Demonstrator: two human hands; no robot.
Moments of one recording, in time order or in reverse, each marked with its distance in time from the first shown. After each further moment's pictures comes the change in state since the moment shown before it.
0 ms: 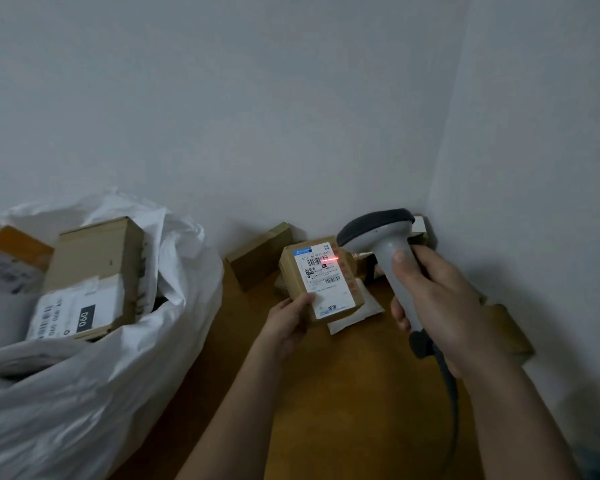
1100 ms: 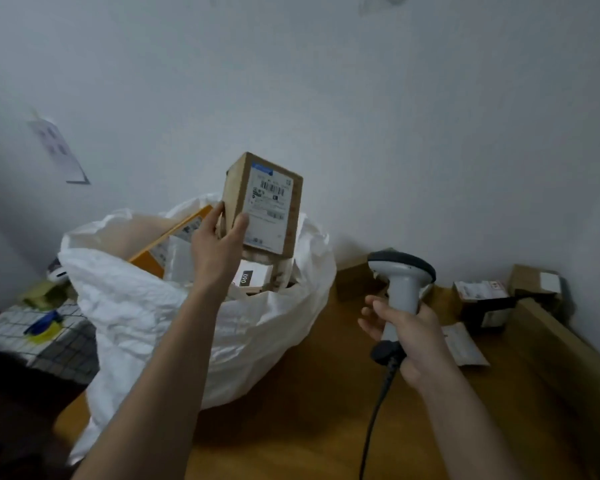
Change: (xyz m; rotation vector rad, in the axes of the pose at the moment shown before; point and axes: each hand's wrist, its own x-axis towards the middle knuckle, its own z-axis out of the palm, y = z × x) left_hand -0.185 0.138 -0.163 0.288 0.770 0.971; right_hand -0.010 0.015 0.133 0.644 -0.229 0.368
